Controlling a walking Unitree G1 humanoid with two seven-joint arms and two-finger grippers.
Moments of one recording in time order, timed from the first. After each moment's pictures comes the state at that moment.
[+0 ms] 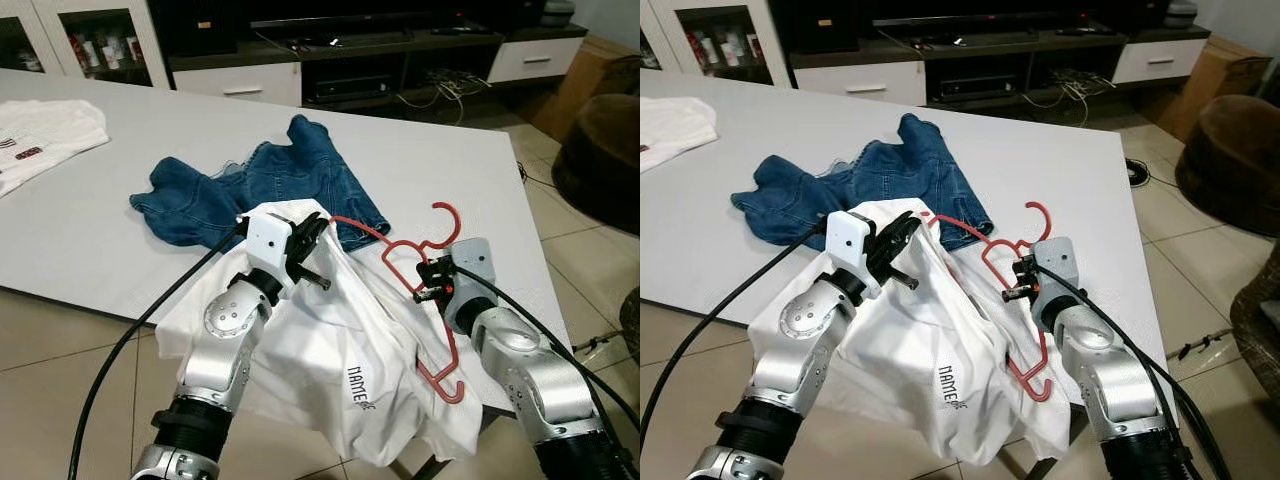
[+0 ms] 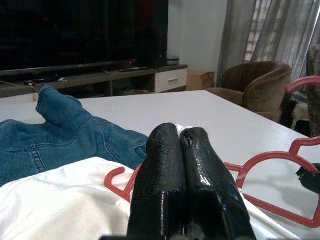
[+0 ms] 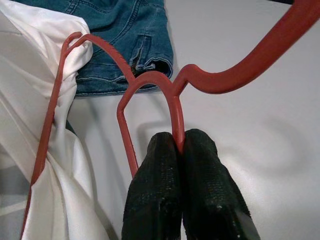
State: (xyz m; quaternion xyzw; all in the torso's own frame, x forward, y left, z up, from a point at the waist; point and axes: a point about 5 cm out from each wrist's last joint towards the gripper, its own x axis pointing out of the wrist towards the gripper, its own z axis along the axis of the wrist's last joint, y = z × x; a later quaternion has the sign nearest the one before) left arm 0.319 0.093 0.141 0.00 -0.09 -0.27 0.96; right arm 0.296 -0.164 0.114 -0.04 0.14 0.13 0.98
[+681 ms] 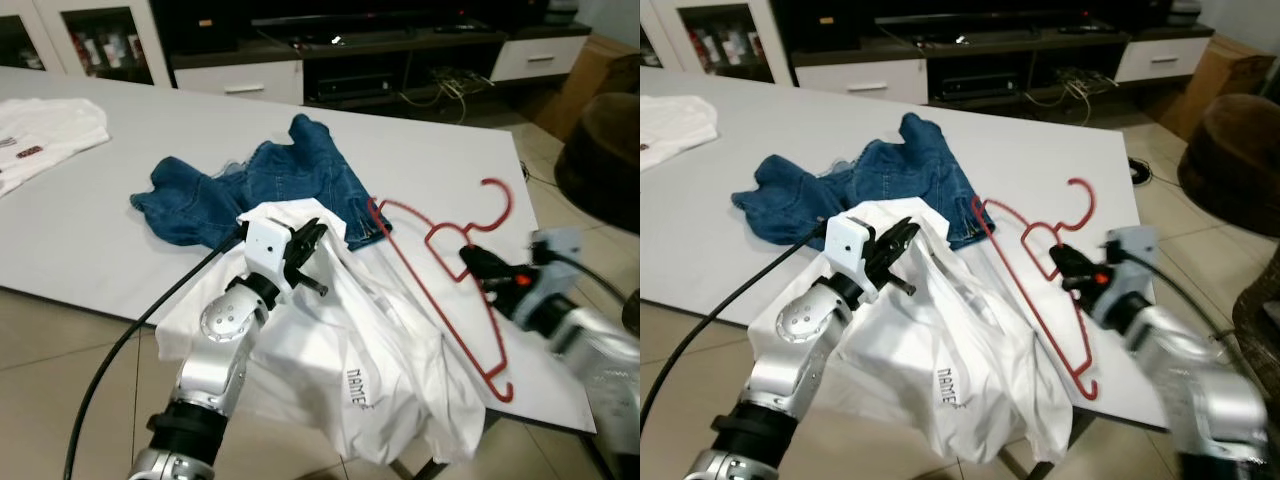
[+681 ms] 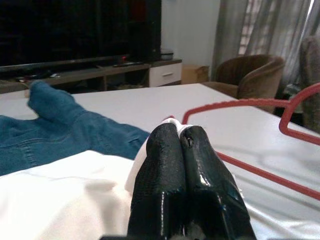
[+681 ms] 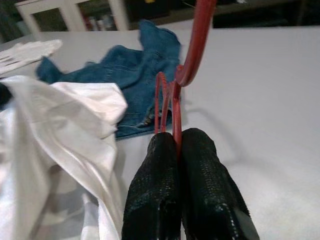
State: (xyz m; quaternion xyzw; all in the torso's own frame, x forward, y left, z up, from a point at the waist) left arm 0.315 0.091 0.137 0.00 -0.08 -0.29 0.95; right arm 0.268 -0.225 0.162 0.08 0.08 0.21 0.97
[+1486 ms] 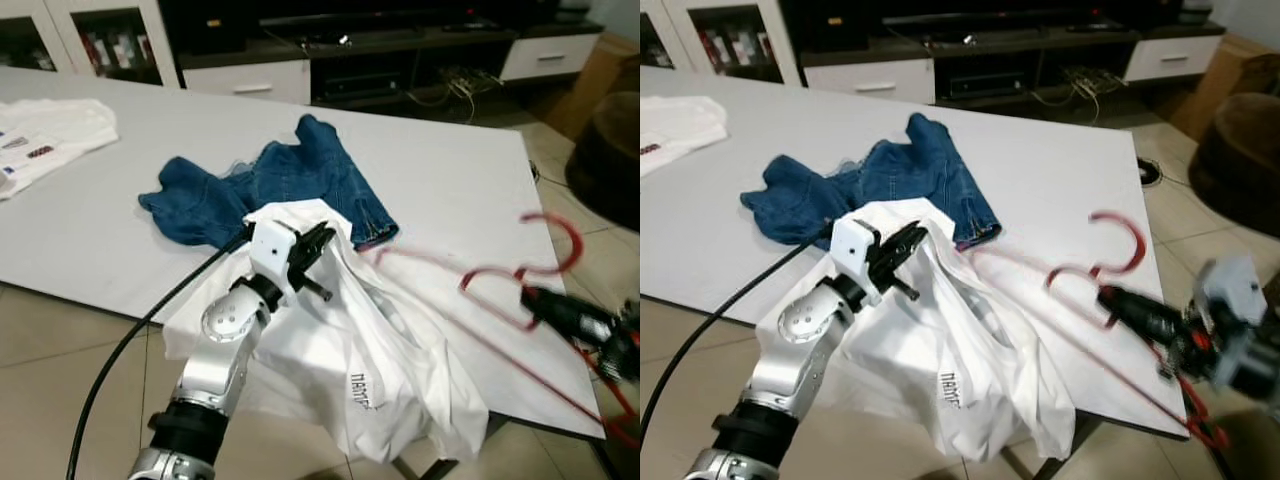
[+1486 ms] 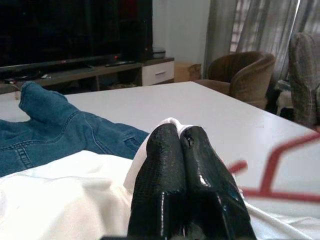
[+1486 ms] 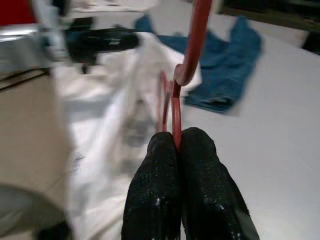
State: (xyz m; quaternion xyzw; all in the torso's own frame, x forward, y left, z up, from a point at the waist) left arm 0.314 0.088 0.136 0.00 -0.08 -0.32 0.95; right arm 0.186 -0.268 0.206 -0.07 0.09 0.40 0.91
